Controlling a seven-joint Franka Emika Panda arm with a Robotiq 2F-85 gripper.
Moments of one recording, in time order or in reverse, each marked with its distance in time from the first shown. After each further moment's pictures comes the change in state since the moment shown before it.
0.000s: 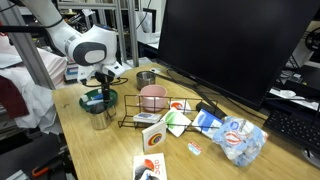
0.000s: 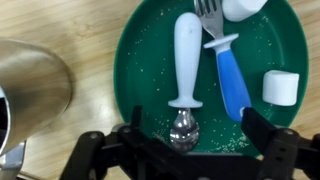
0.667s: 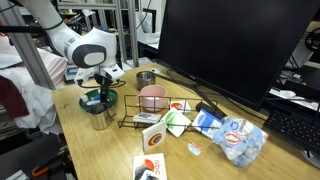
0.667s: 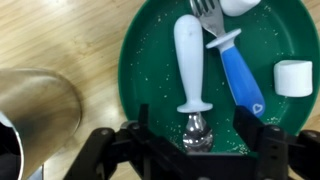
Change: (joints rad) arm 0.003 0.000 -0.006 -0.017 0.000 0.007 0.135
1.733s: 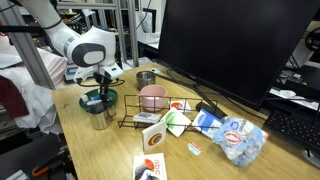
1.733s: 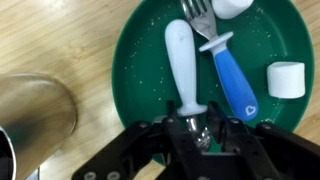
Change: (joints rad) arm 0.014 0.000 -0.003 0.008 -0.004 -0.003 0.024
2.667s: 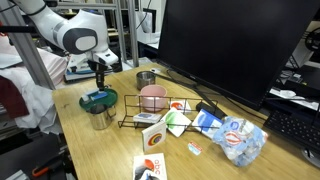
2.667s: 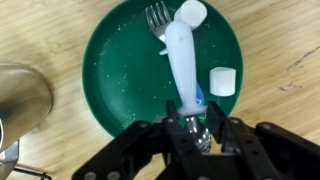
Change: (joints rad) arm 0.034 -0.103 0.020 -0.003 -0.020 0.002 0.005
